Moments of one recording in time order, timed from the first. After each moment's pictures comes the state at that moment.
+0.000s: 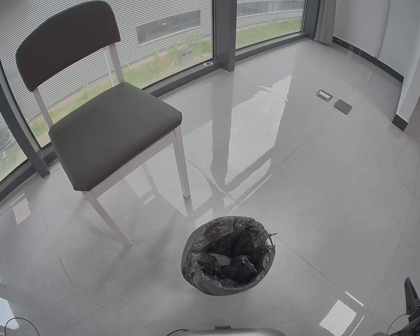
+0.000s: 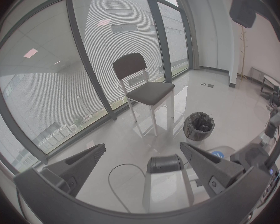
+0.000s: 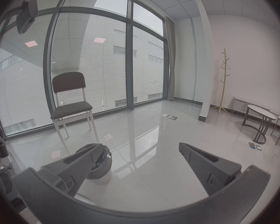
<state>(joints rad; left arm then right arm) 0.00 0.02 -1.08 1.34 0.14 0.14 0.00 0.01 -0.02 0.00 -0.01 0.00</state>
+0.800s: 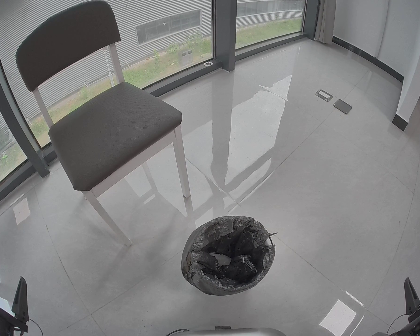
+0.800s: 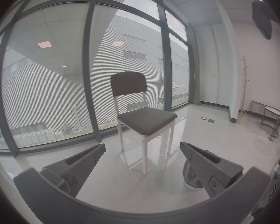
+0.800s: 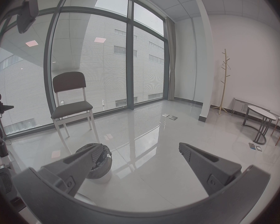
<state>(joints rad) -0.14 0.07 -0.06 -0.06 0.27 0.01 0.00 0.01 -0.02 0.00 -0.01 -0.01</state>
